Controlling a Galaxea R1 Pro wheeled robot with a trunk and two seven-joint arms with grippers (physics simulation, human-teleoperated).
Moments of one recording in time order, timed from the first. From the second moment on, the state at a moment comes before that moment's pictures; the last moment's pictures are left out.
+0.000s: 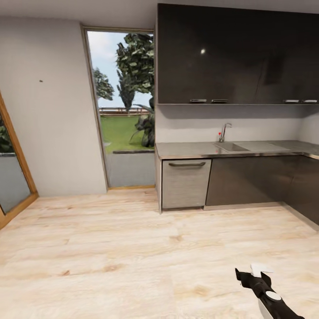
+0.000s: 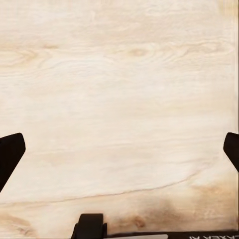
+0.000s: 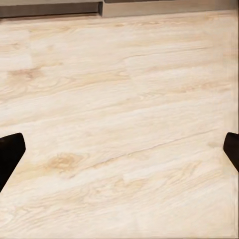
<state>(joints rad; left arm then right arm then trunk) -0.19 -0.04 0.01 -0.26 0.01 -0.10 0.00 -0.45 -0.20 -0.12 -0.39 -0.02 -0.13 0.00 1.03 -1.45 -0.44</state>
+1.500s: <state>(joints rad) -0.19 -0.04 0.03 -0.26 0.01 -0.10 0.00 -0.49 -0.16 -0.08 -1.29 -0.02 0.47 0.00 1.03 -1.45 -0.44</state>
